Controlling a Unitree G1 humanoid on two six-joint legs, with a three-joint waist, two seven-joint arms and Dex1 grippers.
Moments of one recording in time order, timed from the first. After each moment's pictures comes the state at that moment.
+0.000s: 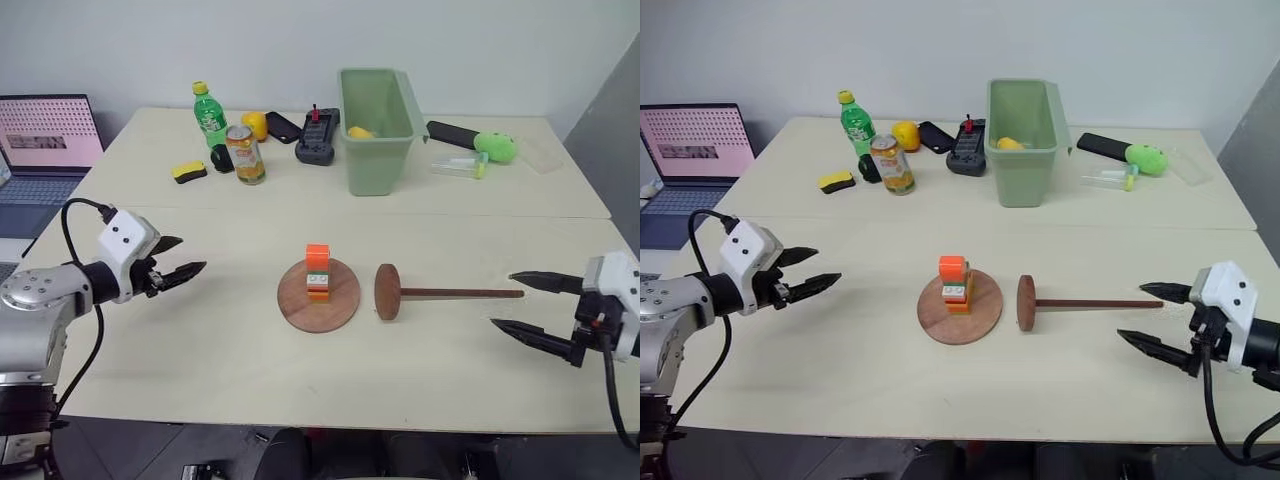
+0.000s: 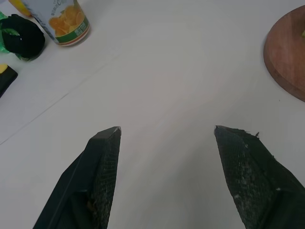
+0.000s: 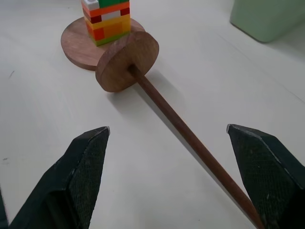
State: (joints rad) left arm -0.22 0.93 0.23 0.08 -0.31 0.33 -0.95; right arm 0.25 -1.01 -0.55 -0.55 0.69 0.55 1.01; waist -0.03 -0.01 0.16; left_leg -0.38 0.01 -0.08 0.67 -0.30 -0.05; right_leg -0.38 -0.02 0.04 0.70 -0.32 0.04
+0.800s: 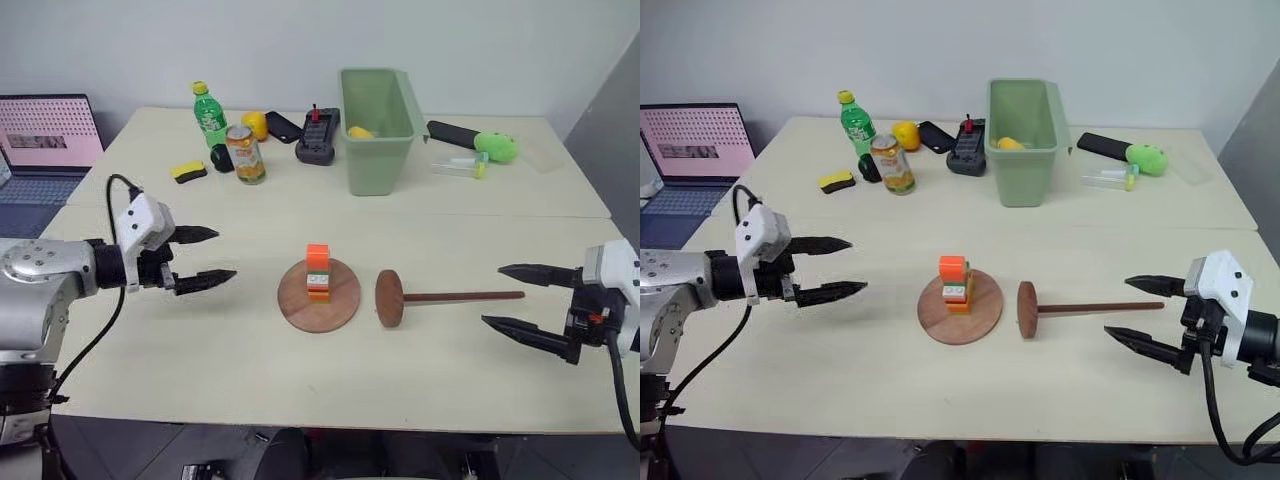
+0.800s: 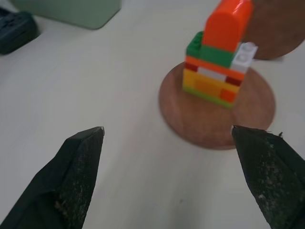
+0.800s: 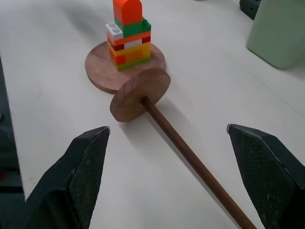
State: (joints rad) left arm -0.40 0.96 0.14 -0.01 -0.46 0.41 -1.24; right arm 0.18 -1.00 -0.55 -0.65 0.79 0.68 0.97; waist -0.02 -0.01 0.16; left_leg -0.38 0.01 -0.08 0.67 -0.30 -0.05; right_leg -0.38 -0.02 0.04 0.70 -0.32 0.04
